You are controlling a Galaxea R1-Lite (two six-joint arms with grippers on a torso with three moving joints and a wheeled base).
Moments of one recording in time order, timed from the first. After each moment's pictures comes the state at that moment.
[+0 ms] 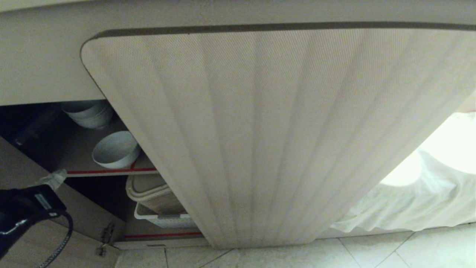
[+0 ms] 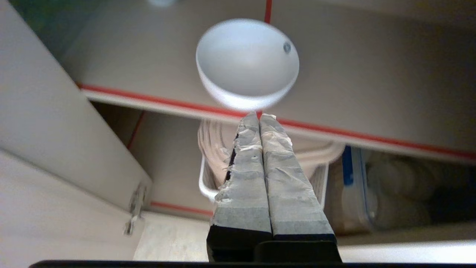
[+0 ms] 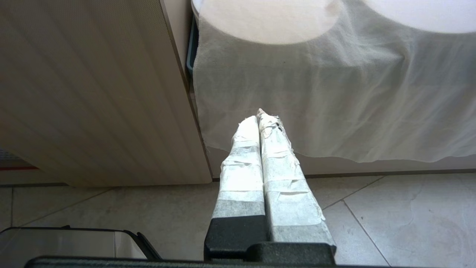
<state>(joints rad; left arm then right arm) 0.07 1.10 -0.20 -0.79 0.04 -0.19 0.00 0.00 0.00 0.00 0.00 0.00</state>
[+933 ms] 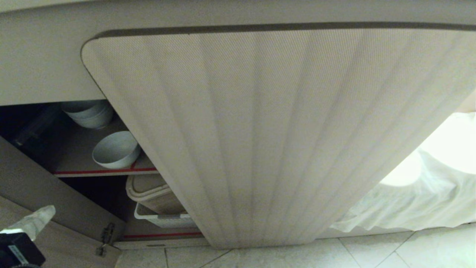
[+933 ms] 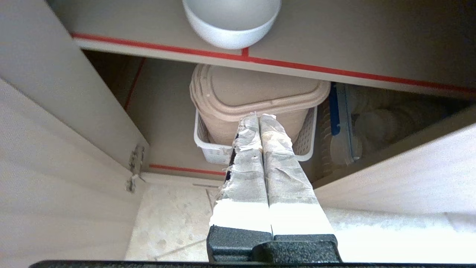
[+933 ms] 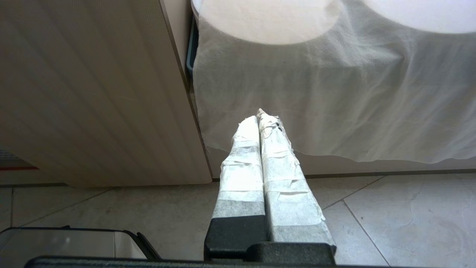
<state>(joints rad) 0.01 0.77 -0.18 -0.40 0.03 -0.17 0.00 0.00 0.00 0.00 0.00 0.00</state>
